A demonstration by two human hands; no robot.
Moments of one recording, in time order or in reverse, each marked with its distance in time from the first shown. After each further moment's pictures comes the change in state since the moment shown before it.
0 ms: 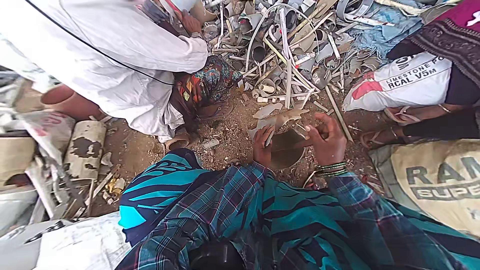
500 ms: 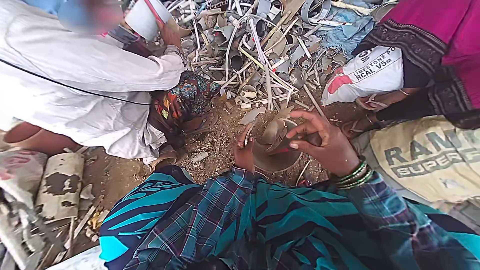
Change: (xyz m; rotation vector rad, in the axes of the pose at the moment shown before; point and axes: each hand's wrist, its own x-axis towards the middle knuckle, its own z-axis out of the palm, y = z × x) left_hand -0.002 0.073 0.005 -0.413 0.161 -0.240; right_hand 0.001 -0.028 -0.068 0.092 -0.353 -0.279
